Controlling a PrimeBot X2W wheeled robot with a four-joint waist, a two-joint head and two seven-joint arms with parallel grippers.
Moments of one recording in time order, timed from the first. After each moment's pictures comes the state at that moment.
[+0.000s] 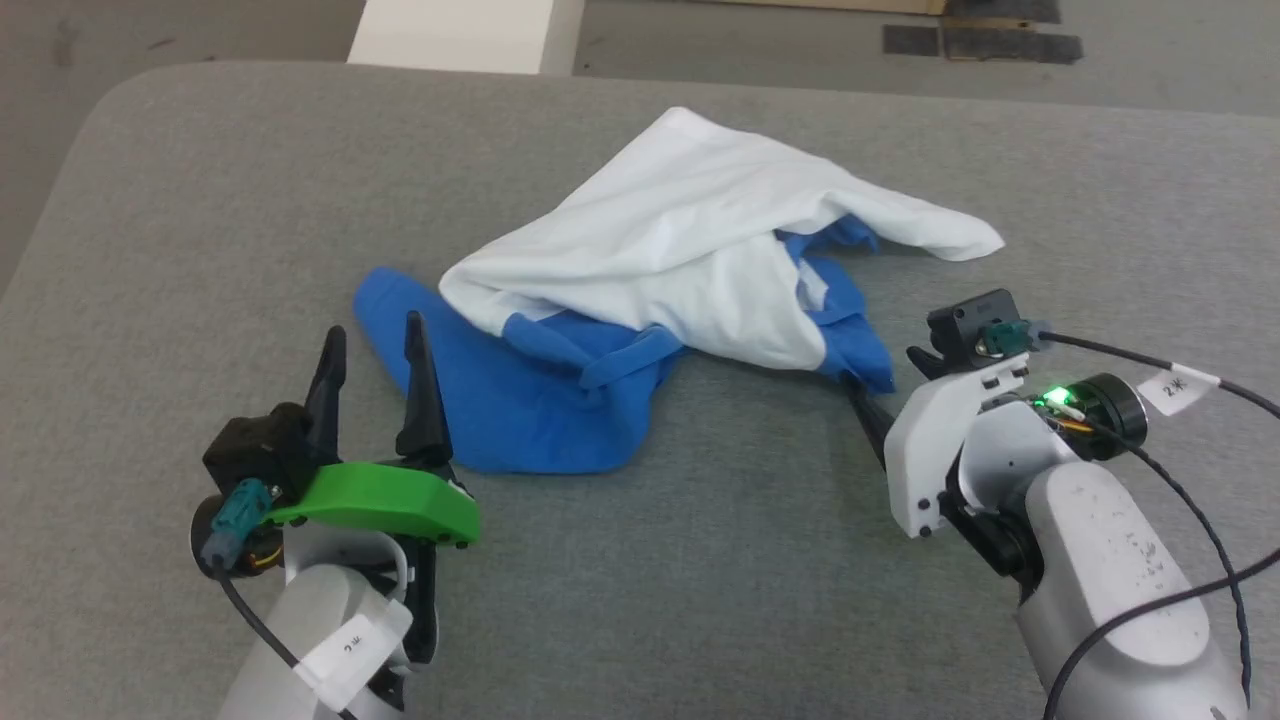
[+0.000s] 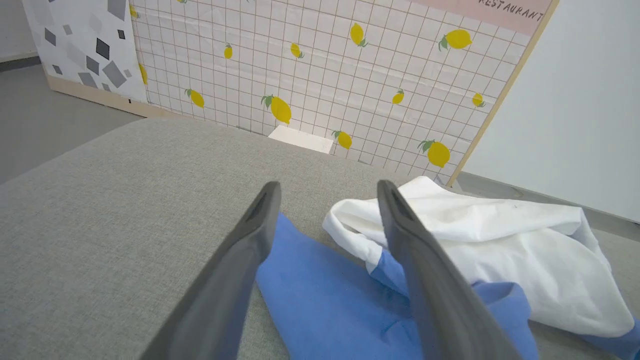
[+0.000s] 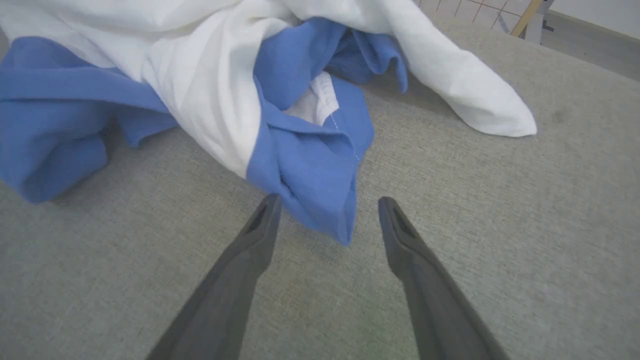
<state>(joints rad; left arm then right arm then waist) -0.25 0.19 -0.26 0.12 -0.51 0.21 -0.26 -0.43 -0.11 0.19 0.35 0.14 0.13 0.42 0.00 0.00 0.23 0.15</state>
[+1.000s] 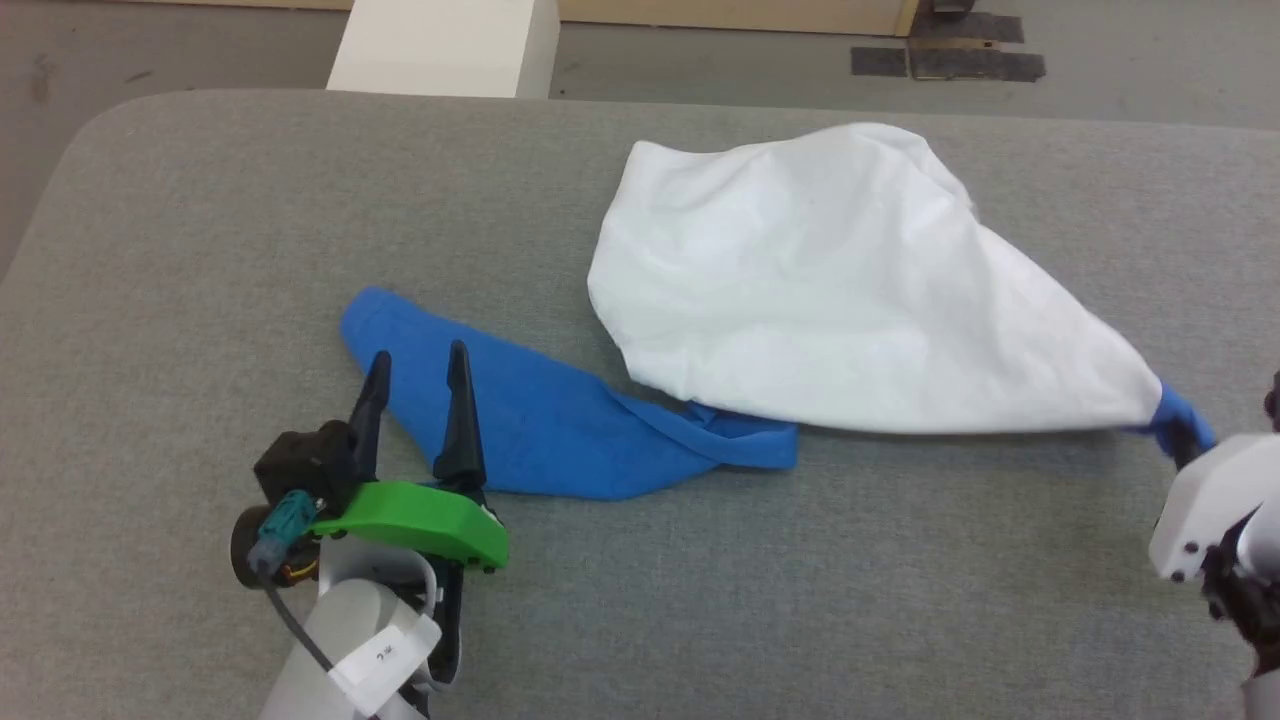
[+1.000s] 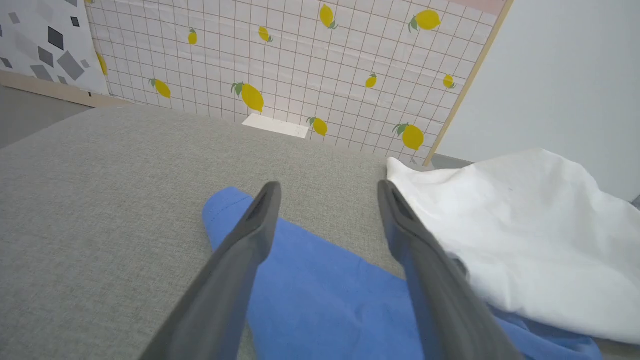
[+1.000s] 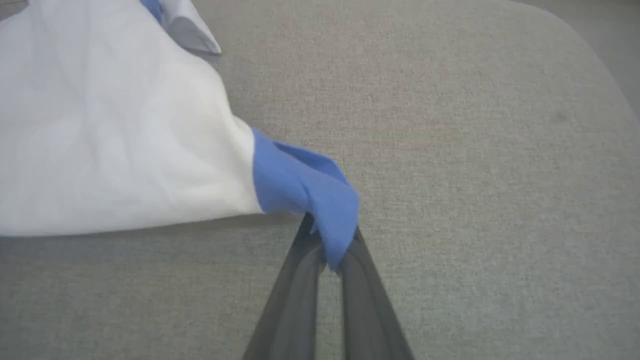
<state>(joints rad) -0.24 0.10 -0.20 0.21 -0.40 0.09 -0.26 -0.22 -0.20 -0.26 0.20 0.17 0.13 0.46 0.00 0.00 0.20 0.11</state>
